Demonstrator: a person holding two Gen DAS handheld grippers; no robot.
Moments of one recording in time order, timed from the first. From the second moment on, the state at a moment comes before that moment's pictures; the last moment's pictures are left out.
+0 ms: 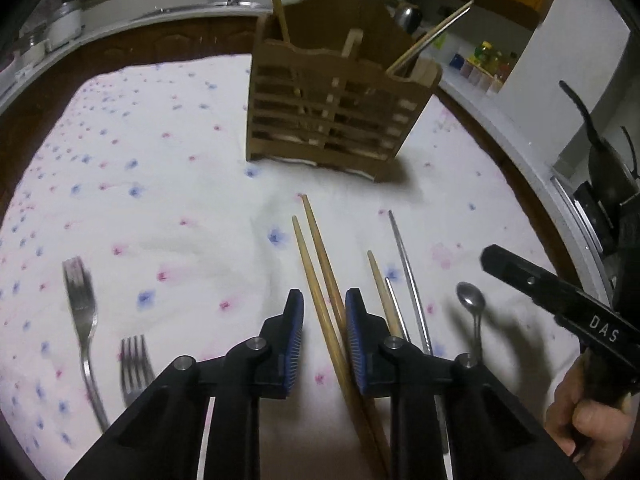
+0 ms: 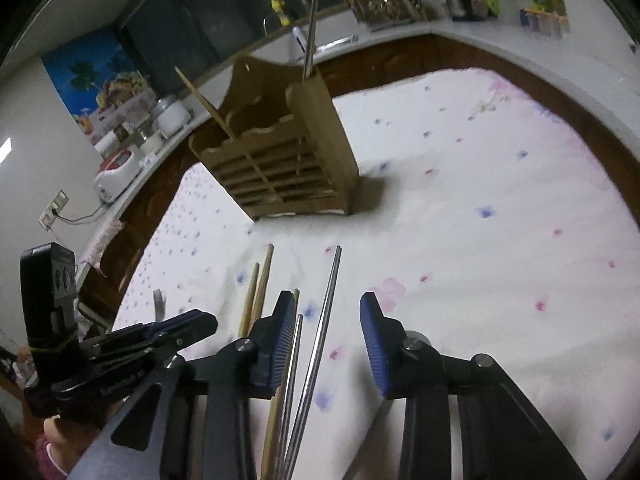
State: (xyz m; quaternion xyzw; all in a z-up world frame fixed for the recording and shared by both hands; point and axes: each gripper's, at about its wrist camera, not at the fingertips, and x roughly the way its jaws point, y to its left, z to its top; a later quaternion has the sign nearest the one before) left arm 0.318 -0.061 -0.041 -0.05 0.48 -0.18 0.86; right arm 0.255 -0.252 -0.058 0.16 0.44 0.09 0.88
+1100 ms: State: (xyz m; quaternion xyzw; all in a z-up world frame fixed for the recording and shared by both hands) left arm 0.372 -0.099 -0.080 0.06 0.52 -0.18 0.83; right arm 0.311 -0.227 -0.100 0.07 0.51 0.10 0.85
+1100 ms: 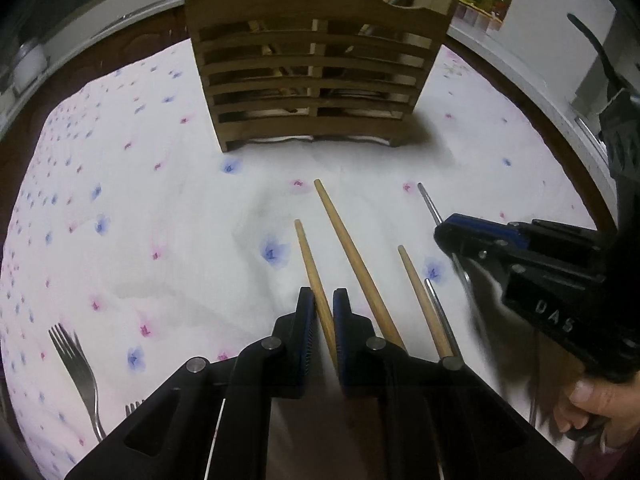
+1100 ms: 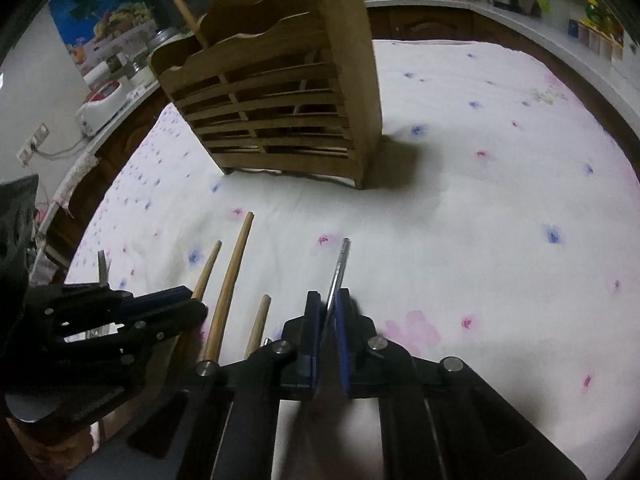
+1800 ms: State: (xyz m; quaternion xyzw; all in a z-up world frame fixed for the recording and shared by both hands) left arm 0.285 -0.019 0.007 -0.06 0.43 -0.21 0.88; right arm 0.239 -0.237 -0.006 0.14 0.40 0.13 0.90
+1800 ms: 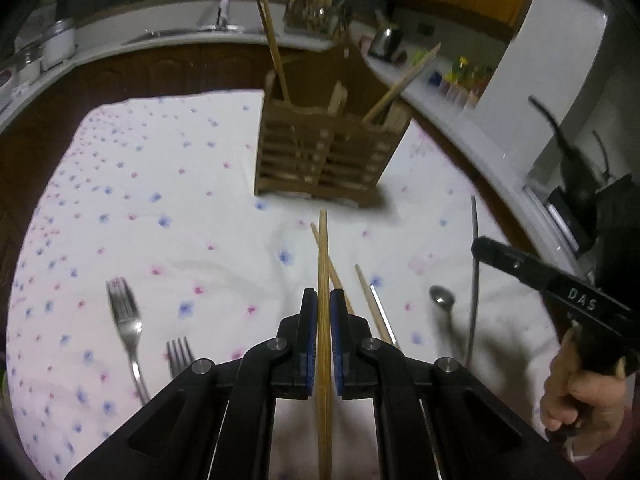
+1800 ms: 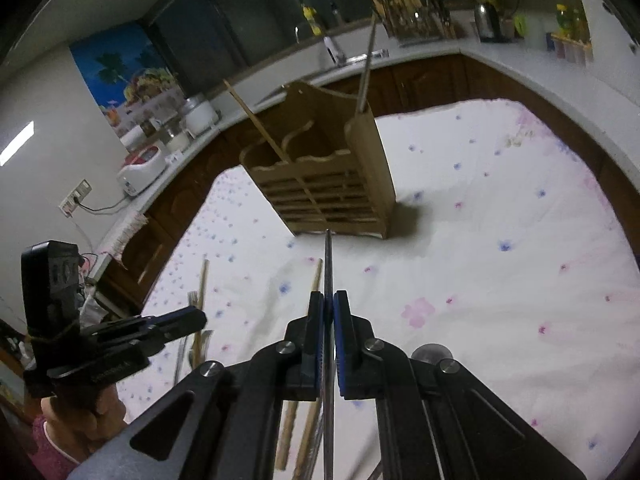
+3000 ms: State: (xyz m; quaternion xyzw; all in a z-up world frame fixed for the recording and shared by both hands) left arm 0.199 0.045 0.081 -0.10 0.31 -0.21 0.92; right arm 0.191 -0.234 0.065 0.13 0.31 0.12 0.93
